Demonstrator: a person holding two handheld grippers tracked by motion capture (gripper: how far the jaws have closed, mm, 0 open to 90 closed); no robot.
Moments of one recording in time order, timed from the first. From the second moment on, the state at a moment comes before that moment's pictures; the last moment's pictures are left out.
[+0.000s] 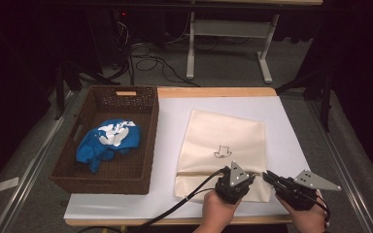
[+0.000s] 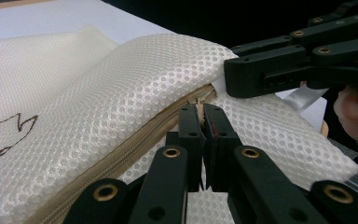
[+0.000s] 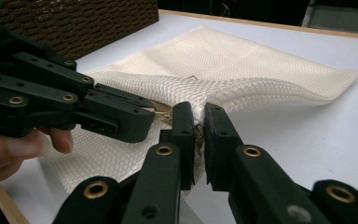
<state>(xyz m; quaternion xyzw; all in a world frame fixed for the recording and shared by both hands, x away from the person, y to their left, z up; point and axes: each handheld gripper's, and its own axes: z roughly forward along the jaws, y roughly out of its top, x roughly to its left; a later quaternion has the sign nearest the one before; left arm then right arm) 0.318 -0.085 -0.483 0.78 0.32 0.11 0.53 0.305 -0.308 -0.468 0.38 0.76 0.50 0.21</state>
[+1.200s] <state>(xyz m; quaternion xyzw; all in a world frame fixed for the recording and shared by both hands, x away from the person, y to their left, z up) 0.314 -0.081 -0.484 0.77 0.33 0.12 0.53 0.301 -0.303 -0.469 0.37 0.76 0.49 0.22</state>
